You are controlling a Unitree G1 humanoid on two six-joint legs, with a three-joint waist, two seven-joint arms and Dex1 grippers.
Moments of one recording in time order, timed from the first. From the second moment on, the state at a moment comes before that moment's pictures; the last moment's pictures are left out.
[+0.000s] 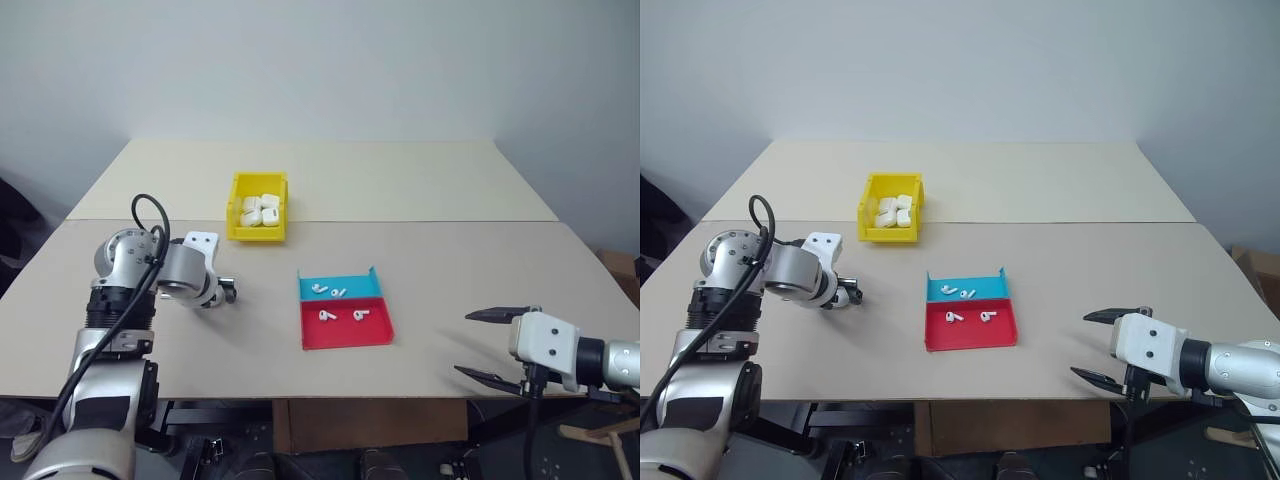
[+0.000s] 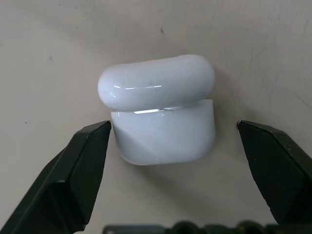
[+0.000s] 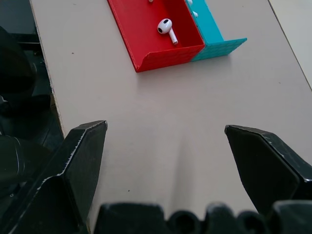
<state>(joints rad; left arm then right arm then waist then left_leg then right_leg) -0.89 0.57 0.09 0.34 -1.19 1.61 0.86 0.20 -0.99 -0.35 -0.48 0.27 0.15 1.06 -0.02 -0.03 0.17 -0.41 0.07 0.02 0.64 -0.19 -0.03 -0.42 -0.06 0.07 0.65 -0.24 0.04</state>
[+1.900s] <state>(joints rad) -0.20 0.32 0.08 -0.08 -0.62 -0.18 -0.91 -0.69 -1.19 0.25 -0.45 0.22 0.58 1.27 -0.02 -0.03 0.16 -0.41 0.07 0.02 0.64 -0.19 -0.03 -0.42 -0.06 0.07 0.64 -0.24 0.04</state>
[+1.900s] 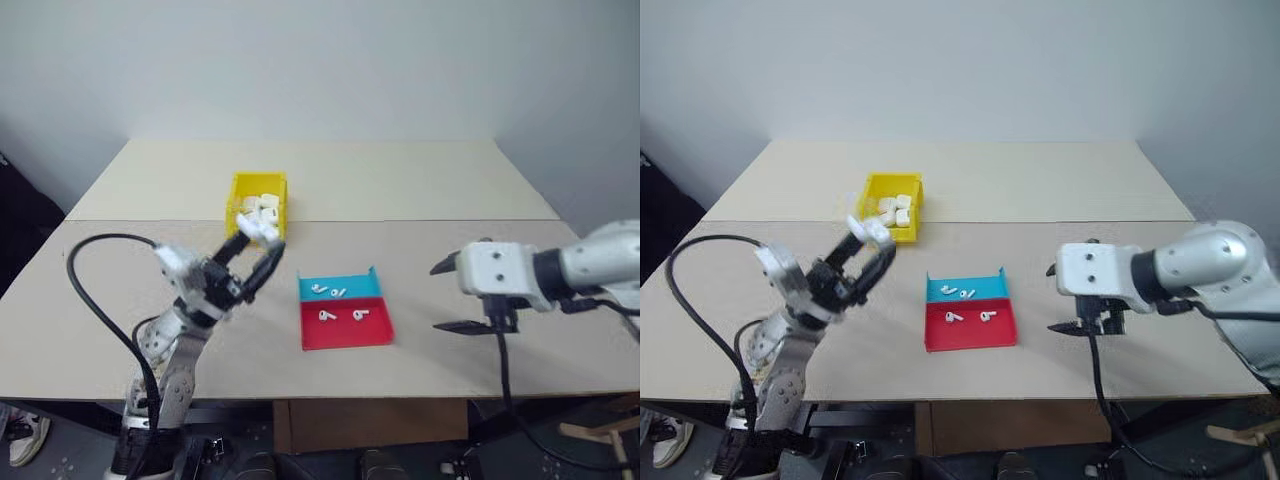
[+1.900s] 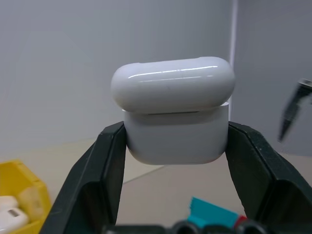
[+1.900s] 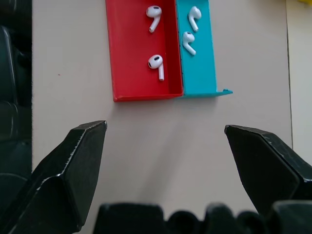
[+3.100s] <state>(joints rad) -0.13 0.32 0.16 0.18 -0.66 -0.50 -1.46 -1.04 -0.63 0.74 0.05 -0.26 0.45 1.44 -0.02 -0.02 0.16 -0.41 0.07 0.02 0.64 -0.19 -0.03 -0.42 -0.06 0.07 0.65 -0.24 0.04</state>
